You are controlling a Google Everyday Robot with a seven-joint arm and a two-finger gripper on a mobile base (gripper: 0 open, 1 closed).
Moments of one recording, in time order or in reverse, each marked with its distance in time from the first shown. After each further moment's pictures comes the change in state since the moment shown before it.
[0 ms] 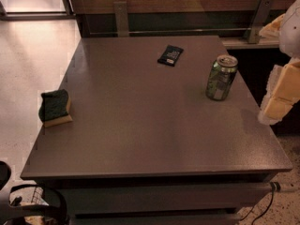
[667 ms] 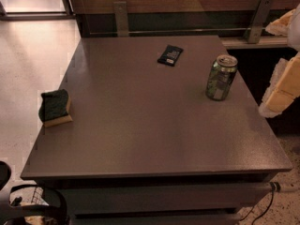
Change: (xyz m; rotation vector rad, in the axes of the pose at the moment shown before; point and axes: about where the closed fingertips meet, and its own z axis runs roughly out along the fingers) arm 0.011 -0.014 0.000 0.015 -0.069 0.071
